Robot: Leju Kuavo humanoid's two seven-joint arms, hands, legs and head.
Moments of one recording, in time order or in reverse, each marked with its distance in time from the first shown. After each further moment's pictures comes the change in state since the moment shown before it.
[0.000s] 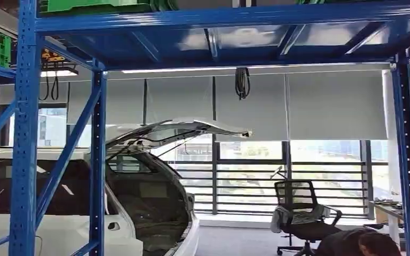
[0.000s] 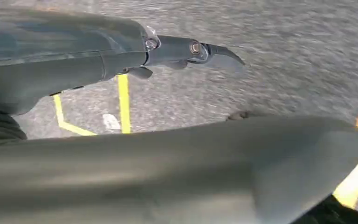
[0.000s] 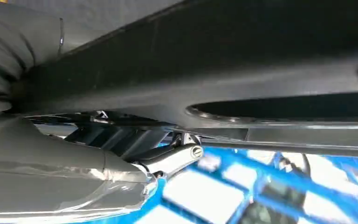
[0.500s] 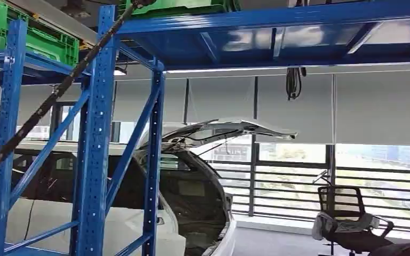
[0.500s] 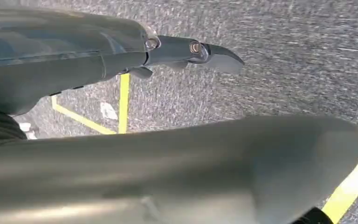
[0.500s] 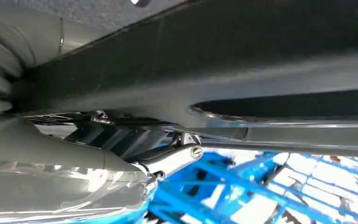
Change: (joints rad) left arm -0.002 0.009 0.017 0.000 0.000 -0.002 -0.011; right arm -0.033 -0.006 0.098 0.046 -0.024 -0.021 -0.008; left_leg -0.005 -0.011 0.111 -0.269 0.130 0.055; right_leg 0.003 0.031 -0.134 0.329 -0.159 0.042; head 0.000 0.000
